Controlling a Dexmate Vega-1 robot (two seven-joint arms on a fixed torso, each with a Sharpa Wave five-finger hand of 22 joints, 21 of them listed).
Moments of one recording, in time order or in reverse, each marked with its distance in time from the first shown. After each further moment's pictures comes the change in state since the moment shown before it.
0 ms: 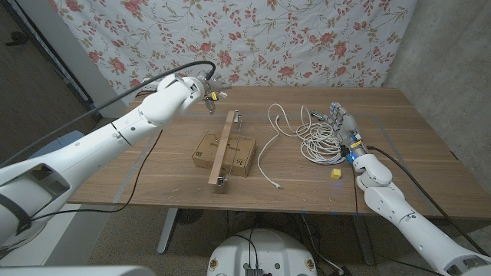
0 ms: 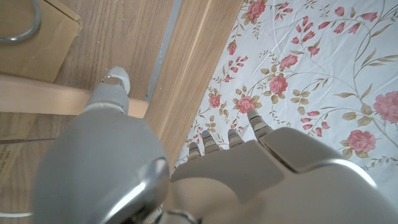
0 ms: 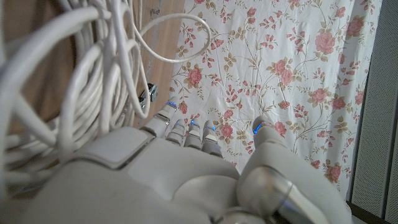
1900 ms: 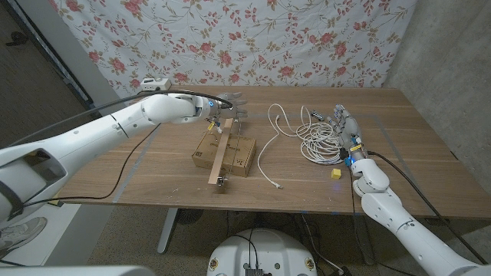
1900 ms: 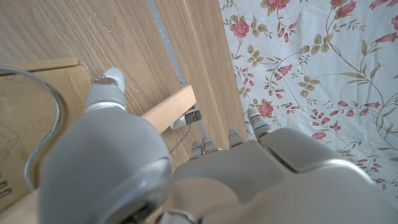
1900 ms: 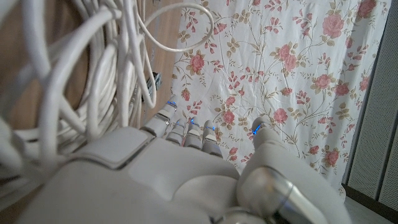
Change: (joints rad) left arm -0.146 0.048 0.175 0.132 0.390 -0.553 0.417; left_hand 0.033 0.020 -0.207 0.004 0.223 0.002 0.055 0.004 0.009 -0.082 0.007 -0.008 0.004 -0.005 -0.006 0.004 0.000 0.049 -0.020 -0.047 0.009; right arm -0.053 0.025 0.013 -0.047 -0.033 0.019 -0.111; right_hand -0.021 0.005 0.000 0.008 -0.005 0.000 0.000 0.000 0.000 0.013 0.013 0.004 0.000 0.007 0.007 0.000 0.002 0.011 0.000 -0.001 0.000
